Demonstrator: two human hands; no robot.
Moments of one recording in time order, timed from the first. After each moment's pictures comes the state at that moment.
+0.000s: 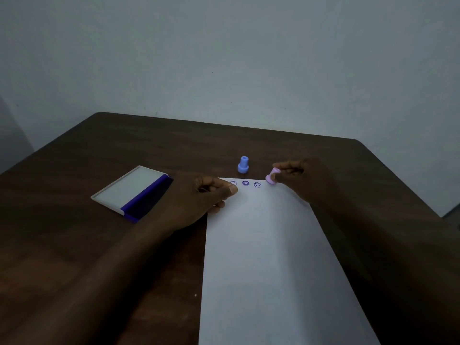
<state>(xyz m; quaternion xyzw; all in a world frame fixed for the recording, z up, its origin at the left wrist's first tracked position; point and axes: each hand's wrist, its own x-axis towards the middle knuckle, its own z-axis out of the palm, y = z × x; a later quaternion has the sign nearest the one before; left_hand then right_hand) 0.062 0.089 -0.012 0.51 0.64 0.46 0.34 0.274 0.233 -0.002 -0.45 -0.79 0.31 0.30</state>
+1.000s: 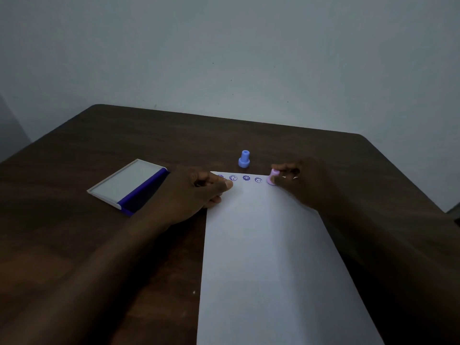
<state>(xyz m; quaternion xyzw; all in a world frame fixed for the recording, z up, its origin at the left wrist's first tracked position) 0.057 0.092 -0.015 0.48 0.67 0.45 0.34 0.271 0.230 -0.015 -0.46 -0.82 0.22 0.28</state>
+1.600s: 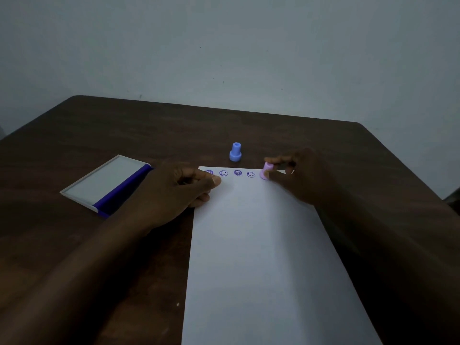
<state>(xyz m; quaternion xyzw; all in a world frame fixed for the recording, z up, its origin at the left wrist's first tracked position) 0.055 0.097 -0.018 0.49 0.67 0.44 0.34 0.276 0.232 -0.013 -0.41 -0.84 0.21 0.27</state>
